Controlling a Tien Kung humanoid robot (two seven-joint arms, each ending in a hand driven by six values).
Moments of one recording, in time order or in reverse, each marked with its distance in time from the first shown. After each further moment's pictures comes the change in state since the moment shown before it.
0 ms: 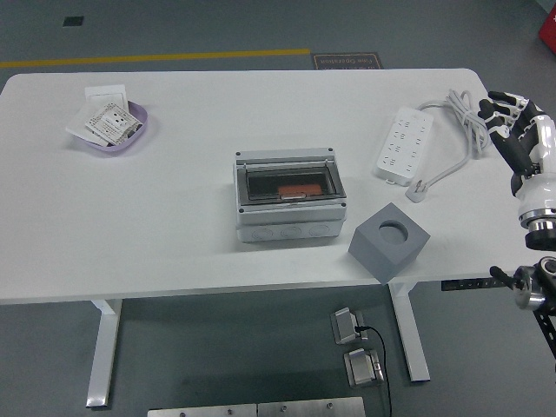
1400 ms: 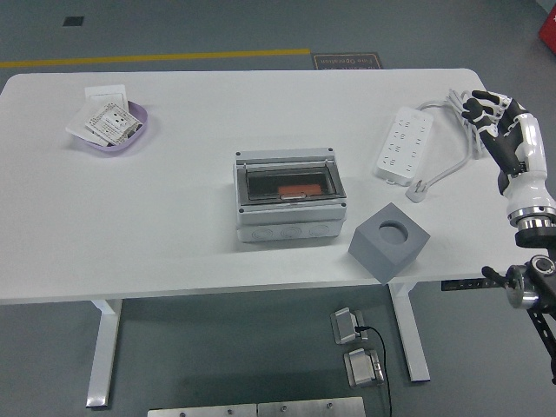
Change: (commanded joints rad) left arm -0.005 -0.001 -0.016 -0.004 0.037 0.002 0.002; right arm 0.026 -0.008 -0.052 -0.008 0.015 0.009 0.005
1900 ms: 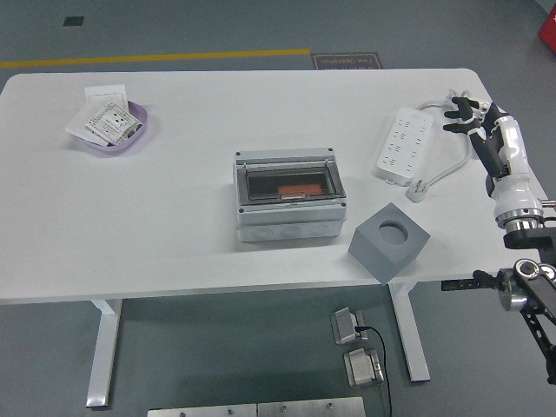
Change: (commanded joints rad) left arm -0.018 -0.014 0.002 -0.007 0.004 -0.001 -0.001; right arm 0.009 0.006 -0.020 -0.009 -0.056 0.007 -0.007
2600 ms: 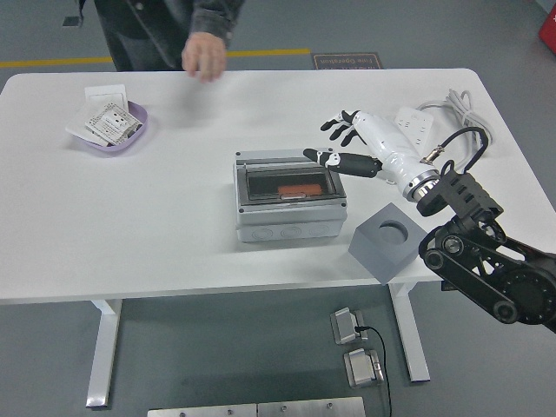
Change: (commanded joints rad) left arm -0.028 -0.010 0.033 -0.015 0.006 0.002 0.000; right arm 0.359 -0.015 -0.425 -0.060 -0.620 0.061 -0.353
